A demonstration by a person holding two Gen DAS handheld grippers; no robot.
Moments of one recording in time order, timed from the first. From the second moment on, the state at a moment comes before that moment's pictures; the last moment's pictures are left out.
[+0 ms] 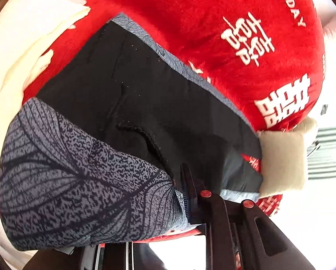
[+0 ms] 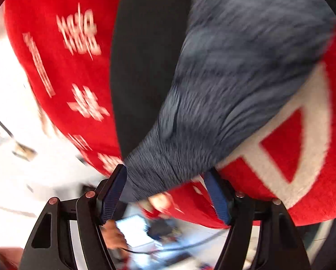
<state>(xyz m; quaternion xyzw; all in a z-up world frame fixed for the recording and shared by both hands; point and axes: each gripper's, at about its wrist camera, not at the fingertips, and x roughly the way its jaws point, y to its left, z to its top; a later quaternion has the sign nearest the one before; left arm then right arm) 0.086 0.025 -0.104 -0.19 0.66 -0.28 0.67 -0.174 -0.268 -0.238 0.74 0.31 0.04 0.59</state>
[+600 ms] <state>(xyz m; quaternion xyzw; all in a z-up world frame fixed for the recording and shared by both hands) 0.096 0.032 -0.080 -0.18 0.65 -0.26 0.69 -0.144 -0.317 -0.109 0.57 0.40 -0.03 0.72</state>
